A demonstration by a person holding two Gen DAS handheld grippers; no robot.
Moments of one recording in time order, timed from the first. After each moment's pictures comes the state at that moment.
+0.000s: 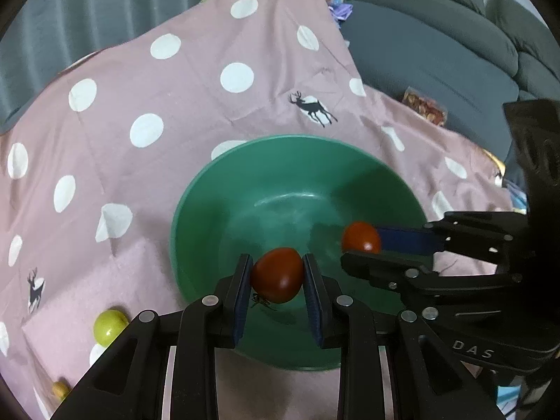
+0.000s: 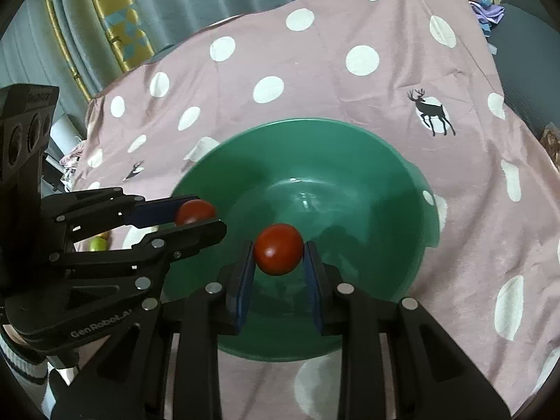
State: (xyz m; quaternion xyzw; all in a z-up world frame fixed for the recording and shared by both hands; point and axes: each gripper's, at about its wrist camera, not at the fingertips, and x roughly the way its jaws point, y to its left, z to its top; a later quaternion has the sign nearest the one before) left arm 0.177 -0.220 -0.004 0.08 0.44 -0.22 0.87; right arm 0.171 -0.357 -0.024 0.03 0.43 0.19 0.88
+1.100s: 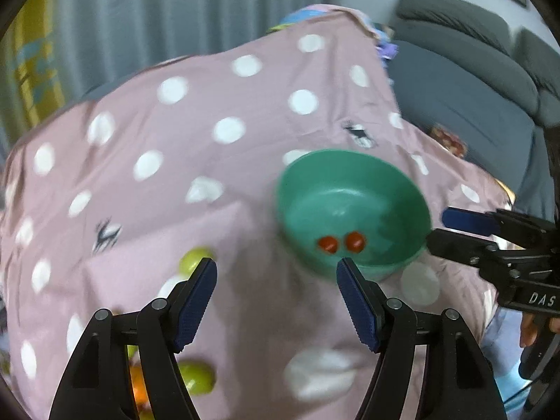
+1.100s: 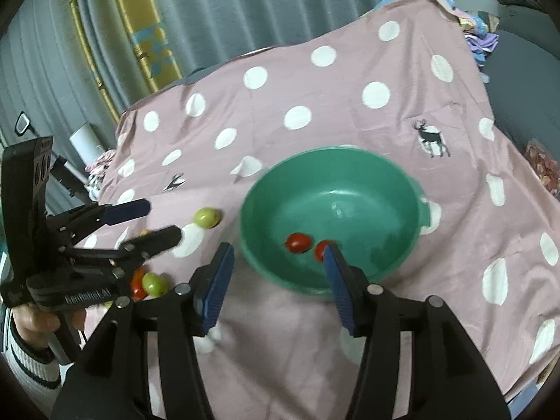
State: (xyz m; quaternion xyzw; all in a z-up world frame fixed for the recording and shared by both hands) left arm 0.094 -0.122 0.047 0.02 0.41 -0.12 0.90; right arm 0.092 -0.339 0.030 0.03 0.38 0.22 0.90
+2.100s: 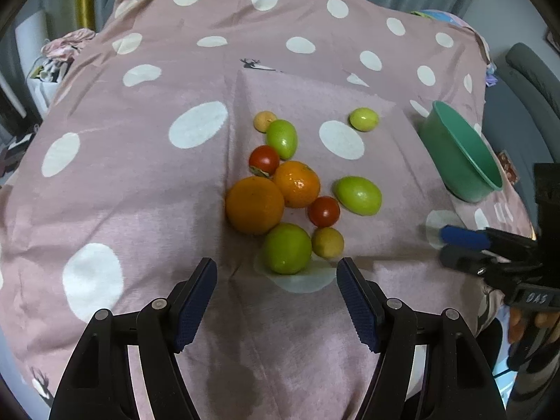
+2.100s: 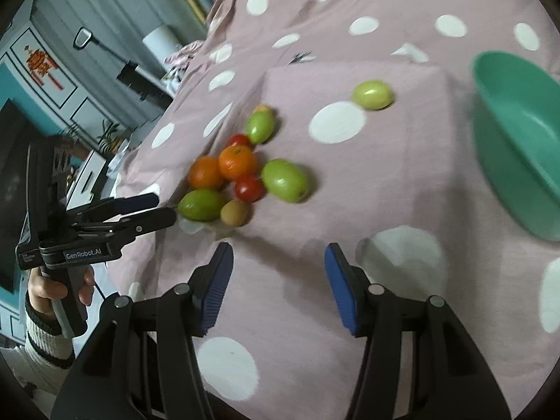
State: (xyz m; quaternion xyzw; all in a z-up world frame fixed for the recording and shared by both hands) left arm -0.035 0.047 -0.034 -0.14 0.50 0.00 0.85; right arm 0.043 -0.178 -0.057 -0.02 0.51 0.40 0.77
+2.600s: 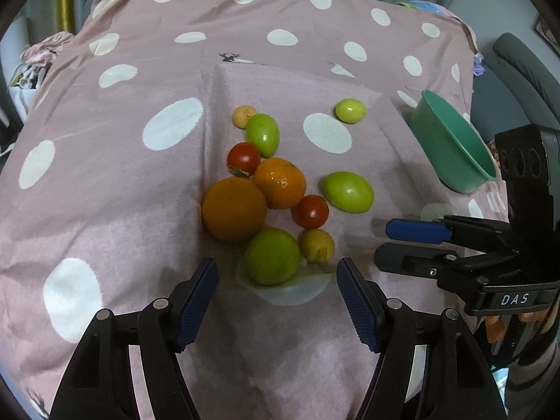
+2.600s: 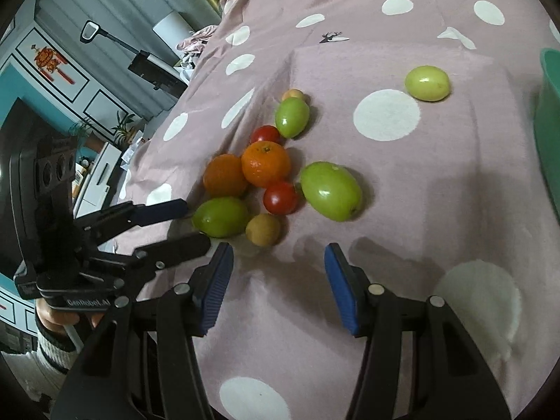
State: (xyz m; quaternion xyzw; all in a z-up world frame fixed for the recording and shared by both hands) left arm -0.021 0.043 -0.045 -0.13 0.51 -0.04 0.85; right arm 0.058 -0.134 -0.075 0.00 0.53 0.43 0.73
